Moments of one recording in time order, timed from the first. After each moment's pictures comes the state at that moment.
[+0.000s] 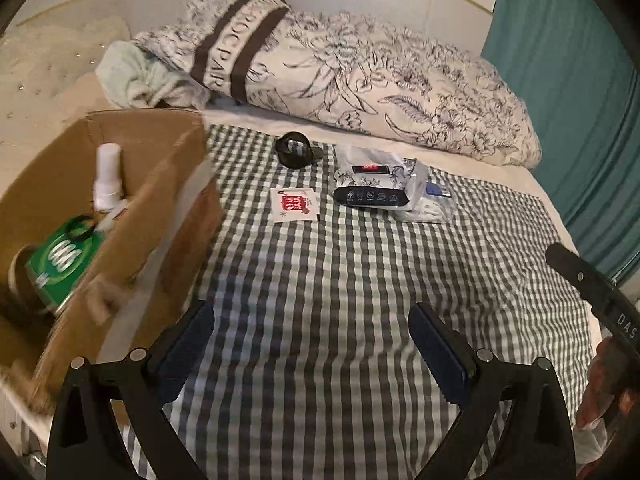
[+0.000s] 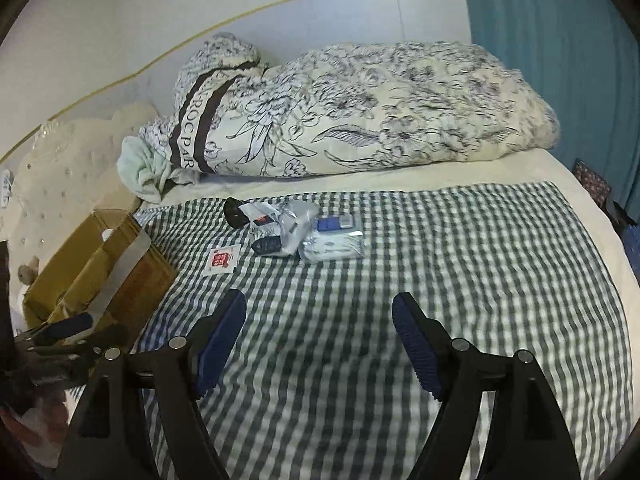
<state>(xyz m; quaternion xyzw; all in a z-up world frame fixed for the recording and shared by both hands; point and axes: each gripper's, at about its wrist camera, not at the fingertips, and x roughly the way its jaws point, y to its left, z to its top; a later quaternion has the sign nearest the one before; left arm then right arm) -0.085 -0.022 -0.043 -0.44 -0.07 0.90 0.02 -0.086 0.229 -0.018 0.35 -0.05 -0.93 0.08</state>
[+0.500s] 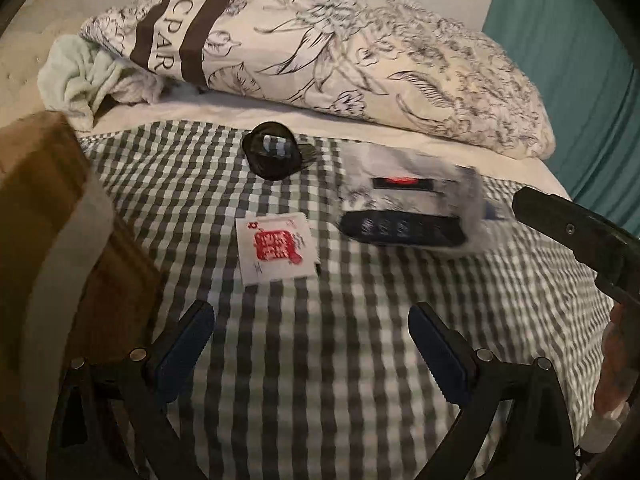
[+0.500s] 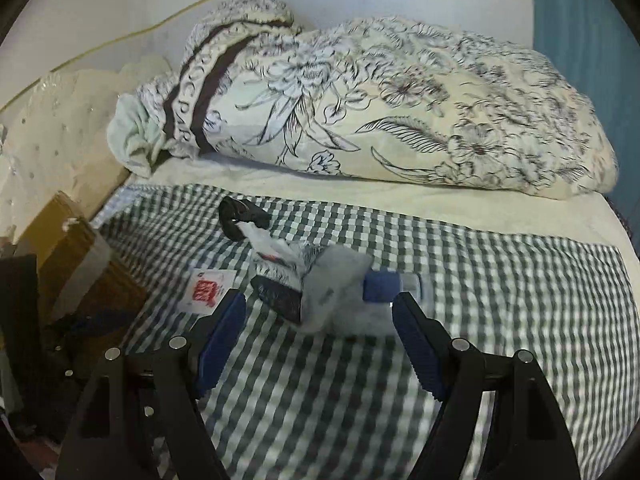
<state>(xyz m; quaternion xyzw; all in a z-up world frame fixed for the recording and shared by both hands) -0.207 -0.021 -0.109 -0.45 -0.06 0.89 0.05 -0.224 0.159 -0.059 0.39 0.02 -0.91 0.11</state>
